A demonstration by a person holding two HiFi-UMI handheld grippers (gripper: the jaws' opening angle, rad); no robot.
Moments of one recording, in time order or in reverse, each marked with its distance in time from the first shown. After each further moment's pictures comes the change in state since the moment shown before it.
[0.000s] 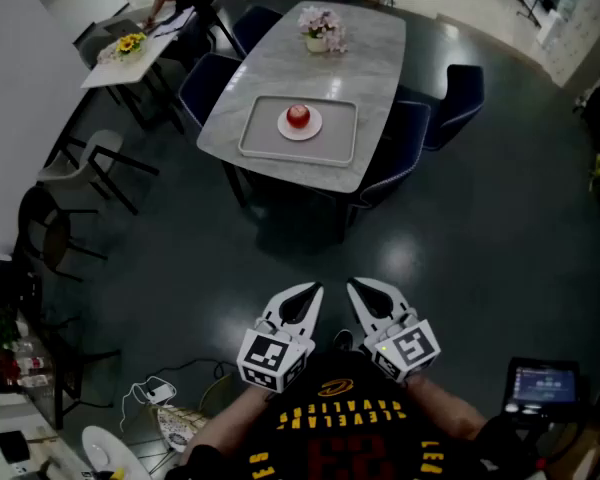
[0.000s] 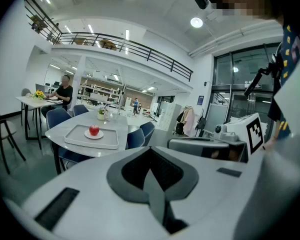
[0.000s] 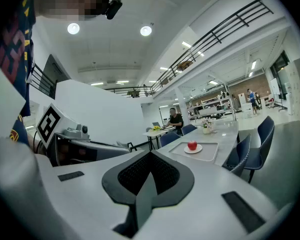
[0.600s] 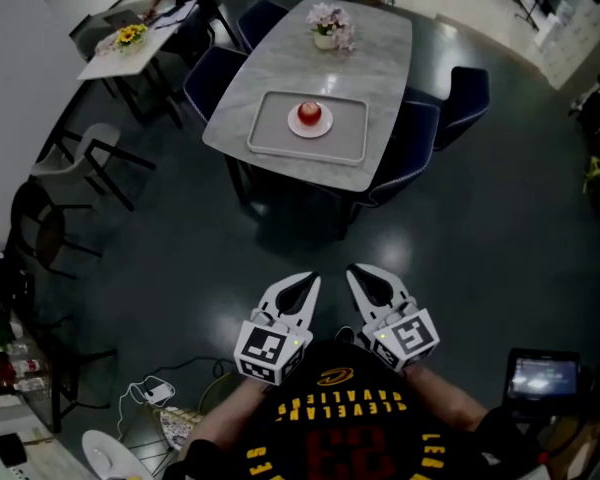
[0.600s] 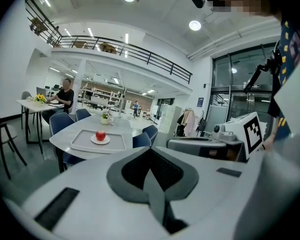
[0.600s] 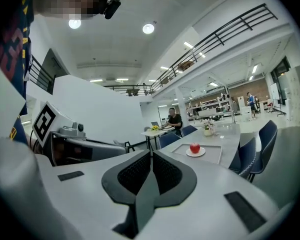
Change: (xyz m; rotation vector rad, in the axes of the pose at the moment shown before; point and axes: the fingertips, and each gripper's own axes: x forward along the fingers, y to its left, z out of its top) left arm -0.020 0.049 0.021 0.021 -0.055 -0.015; right arm 0.050 0.018 0.011 -0.032 -0.005 -0.034
